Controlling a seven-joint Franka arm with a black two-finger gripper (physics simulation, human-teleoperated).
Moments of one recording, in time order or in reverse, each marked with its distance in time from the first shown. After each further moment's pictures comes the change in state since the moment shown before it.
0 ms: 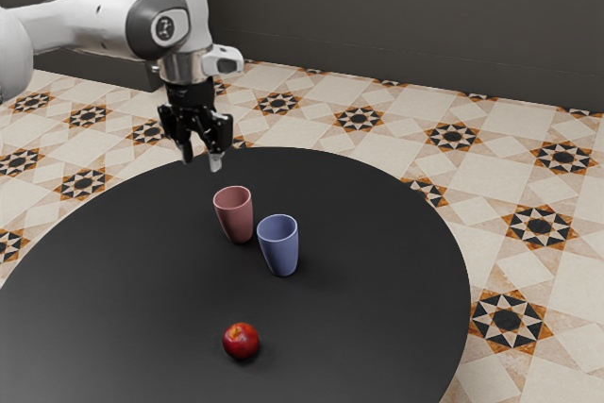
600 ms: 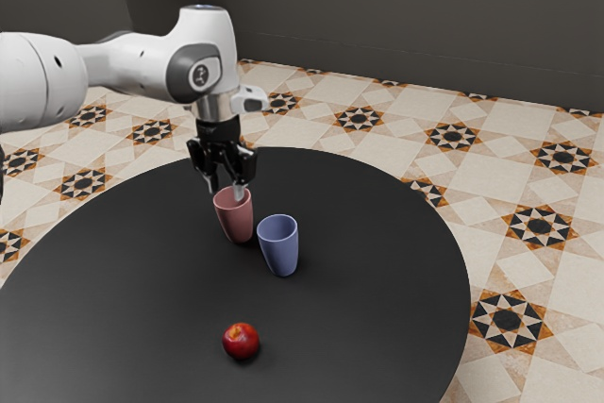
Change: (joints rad) arm 0.004 0.165 -0.007 0.008 -0.015 0.146 0.002
